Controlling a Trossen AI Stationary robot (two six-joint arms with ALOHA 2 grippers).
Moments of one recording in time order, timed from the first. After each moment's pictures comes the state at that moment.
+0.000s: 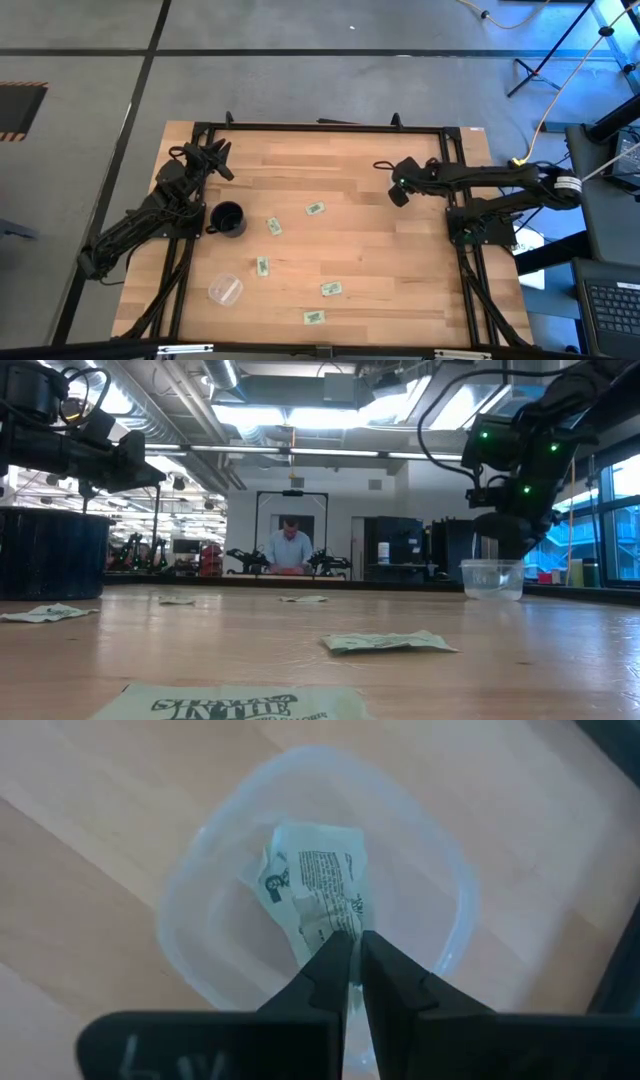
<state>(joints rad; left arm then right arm) 0.76 0.02 0.01 0.05 -0.25 -0.17 -0.34 1.22 0.55 -0.58 0.45 0.46</state>
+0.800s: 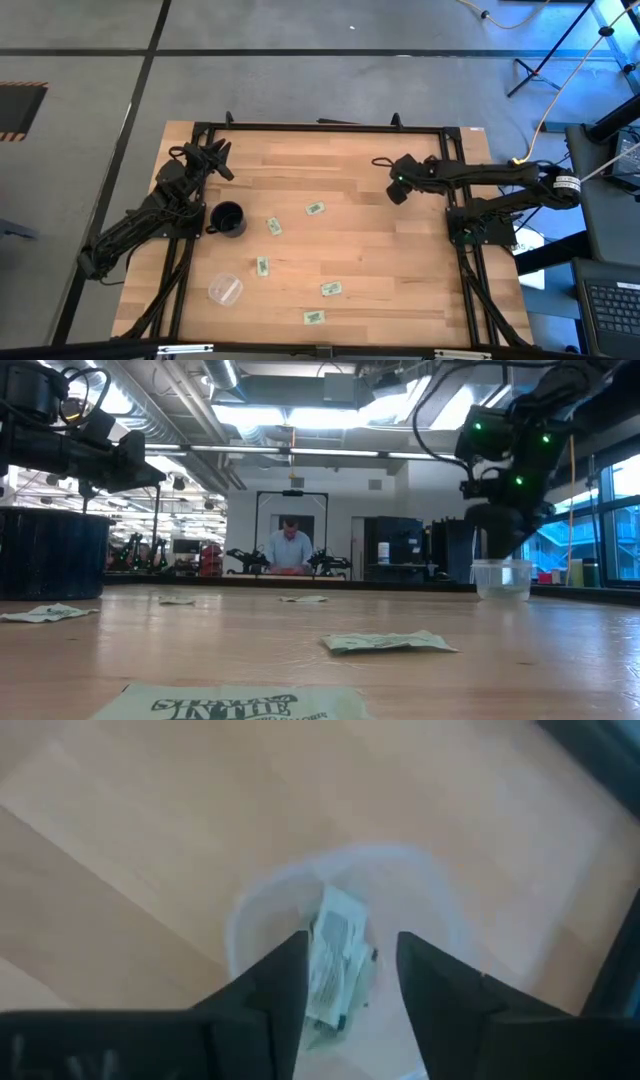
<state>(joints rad) 0.76 0.02 0.01 0.05 -0.25 -0.17 -0.34 1.23 0.62 -0.63 0.45 0.47</state>
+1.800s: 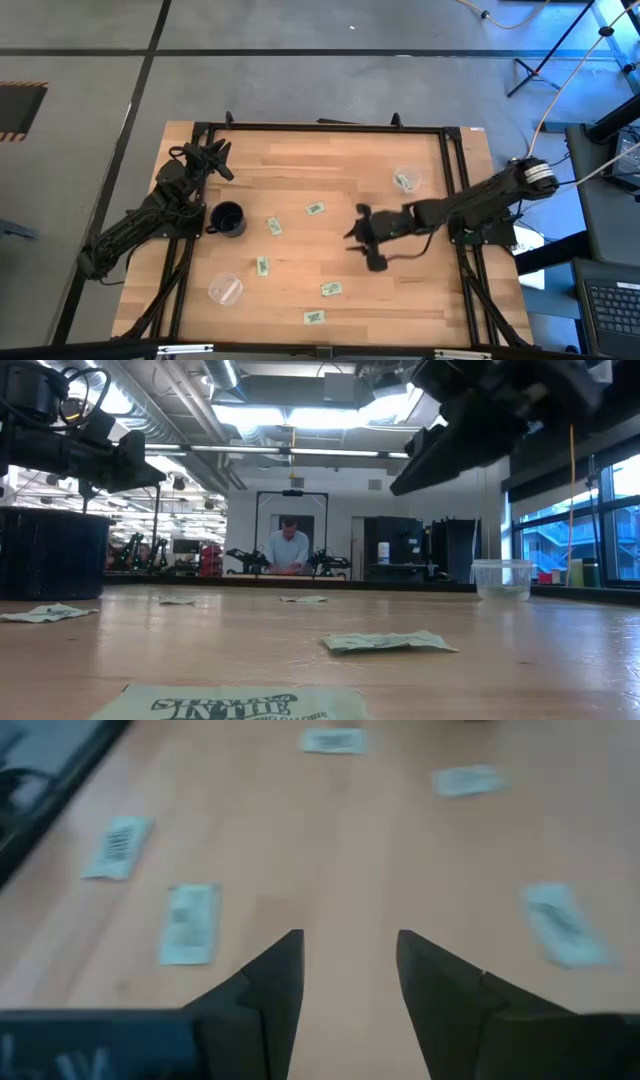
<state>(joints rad) 0.76 0.02 0.01 0.05 -0.25 -0.17 0.27 1.50 0.76 0.08 0.04 0.02</state>
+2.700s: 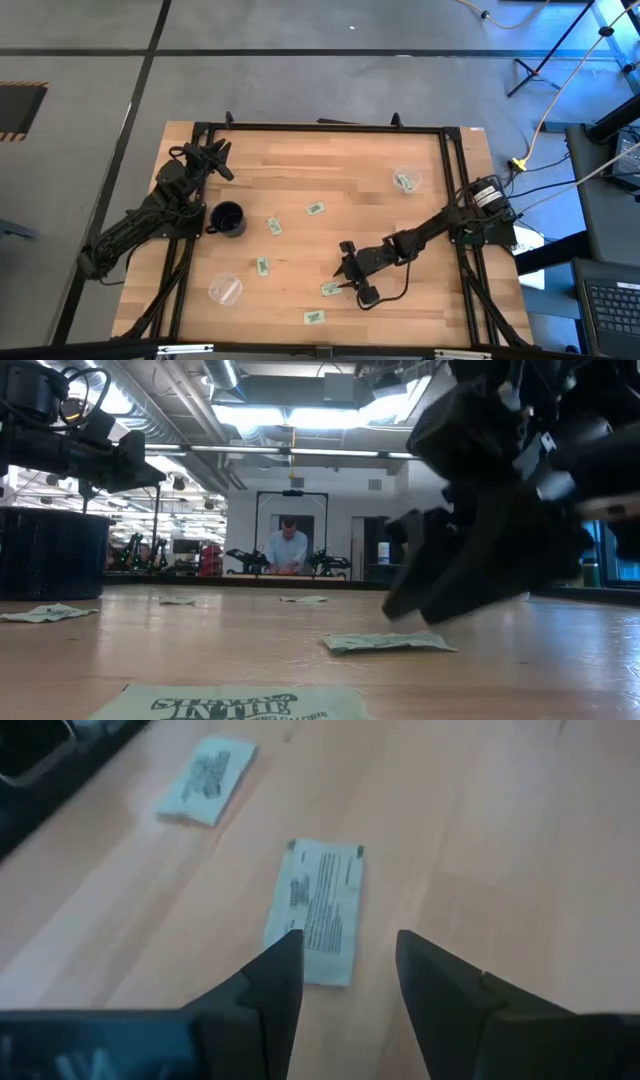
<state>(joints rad) 0.76 0.02 0.01 0.05 -0.25 -0.17 0.40 1.93 0.77 0.52 -0.03 0.05</state>
